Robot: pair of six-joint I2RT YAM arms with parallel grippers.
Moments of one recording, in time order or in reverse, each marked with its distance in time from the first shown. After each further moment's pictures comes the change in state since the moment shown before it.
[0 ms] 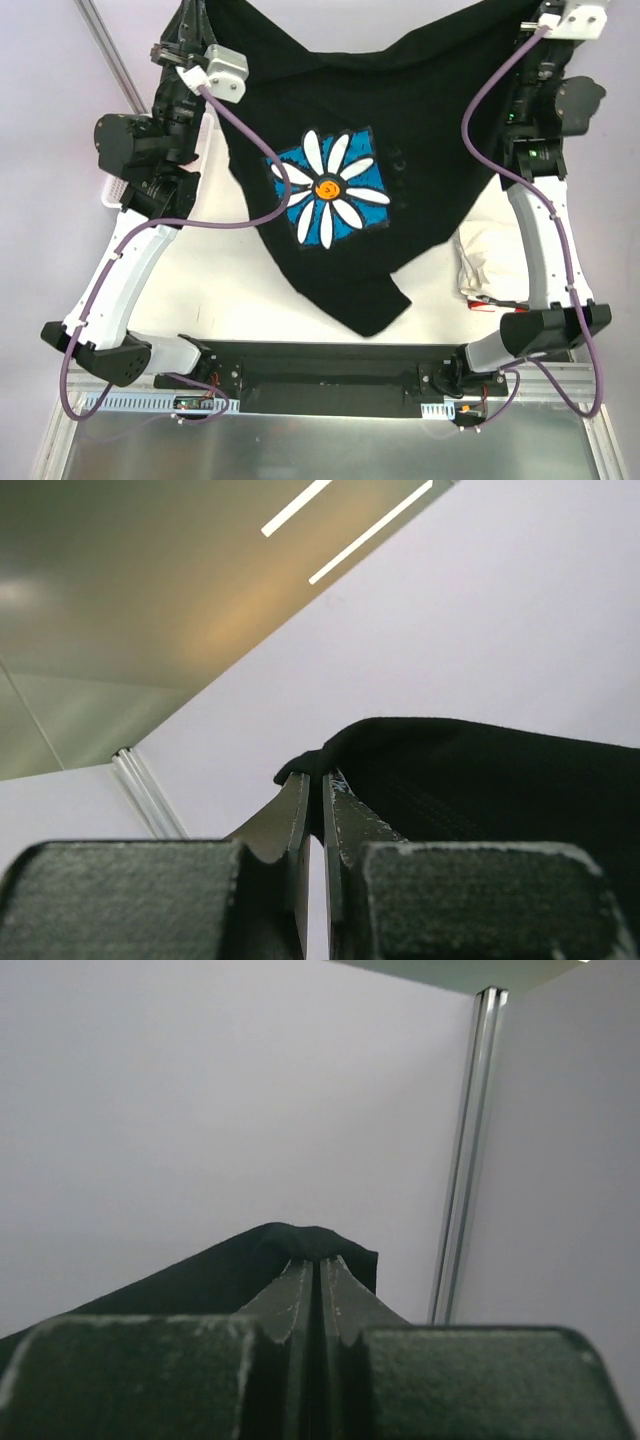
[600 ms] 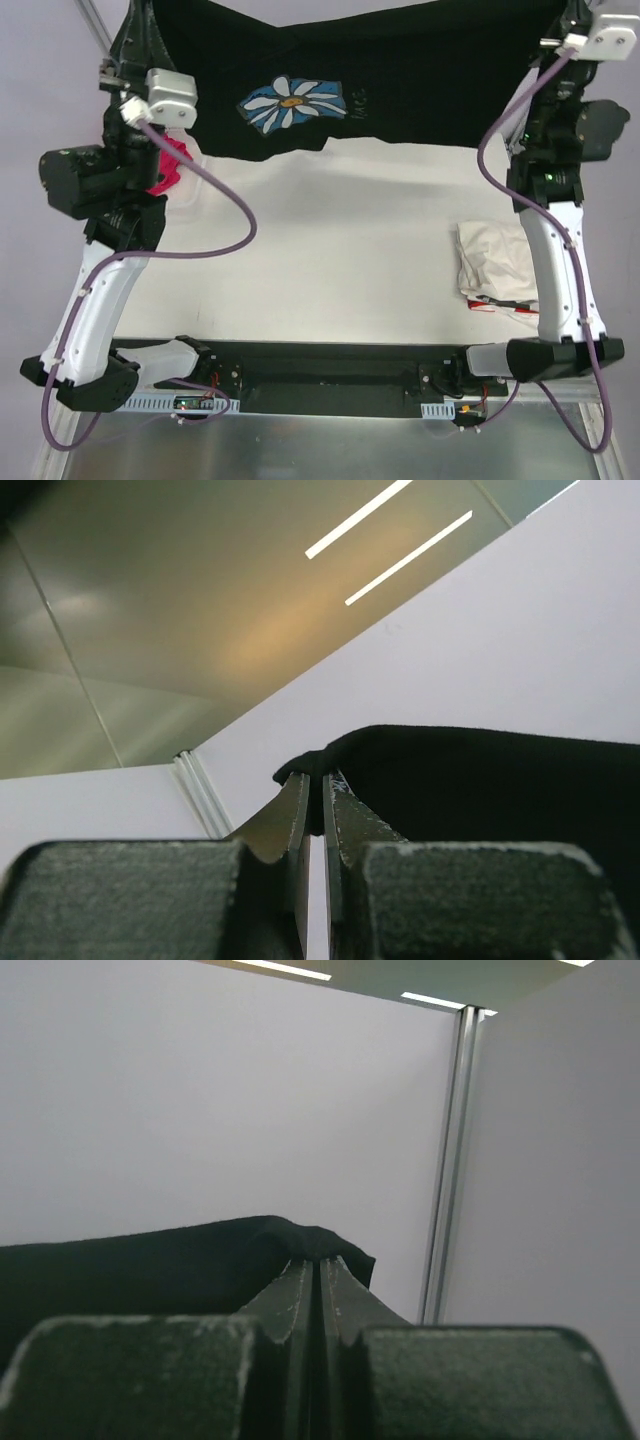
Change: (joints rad) left arm 0.026 -0.096 -0.016 -0.019 0.003 -0.008; right arm -0.010 -0.050 -0.038 -0.037 -0.006 0.023
